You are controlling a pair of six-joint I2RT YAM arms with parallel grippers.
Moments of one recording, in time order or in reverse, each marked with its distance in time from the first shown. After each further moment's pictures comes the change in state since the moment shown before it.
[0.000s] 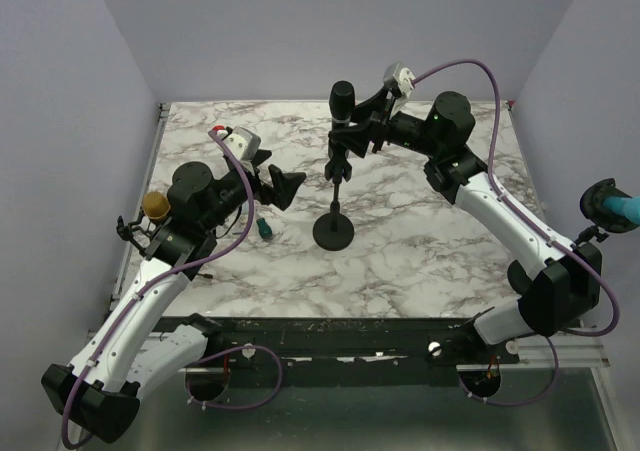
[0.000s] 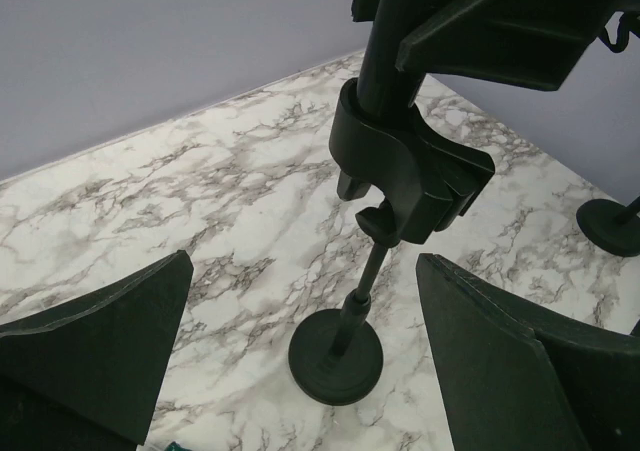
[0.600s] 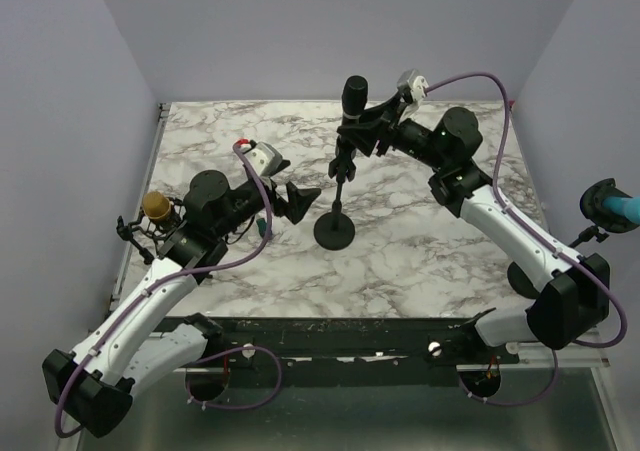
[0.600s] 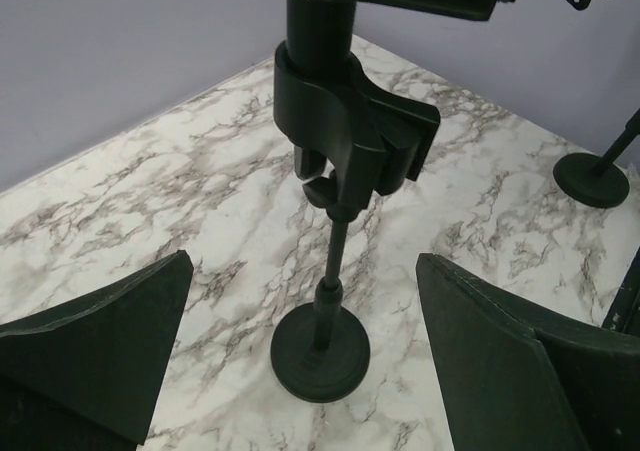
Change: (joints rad) left arm -0.084 0.013 -0.062 0.072 0.022 0.071; right arm 0.000 -0.069 -0.126 0.126 0.122 0.066
